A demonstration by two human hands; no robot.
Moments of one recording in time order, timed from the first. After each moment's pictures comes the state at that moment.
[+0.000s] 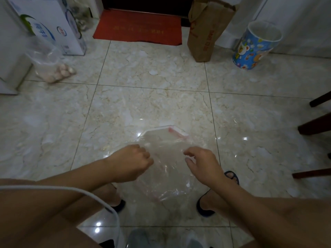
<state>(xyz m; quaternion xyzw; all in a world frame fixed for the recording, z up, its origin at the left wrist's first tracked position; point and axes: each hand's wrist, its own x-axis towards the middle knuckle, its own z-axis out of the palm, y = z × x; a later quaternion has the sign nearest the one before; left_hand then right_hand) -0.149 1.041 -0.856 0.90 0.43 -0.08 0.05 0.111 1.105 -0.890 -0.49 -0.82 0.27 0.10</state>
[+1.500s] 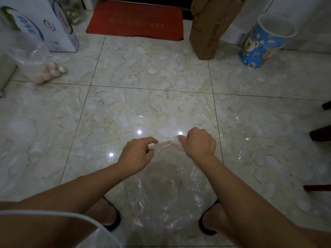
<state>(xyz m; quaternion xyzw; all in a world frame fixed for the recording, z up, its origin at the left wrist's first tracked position) -0.137 1.127 -0.913 0.58 0.74 0.17 0.29 0.038 1.222 -0.916 -0.66 -0.74 0.12 -0.04</state>
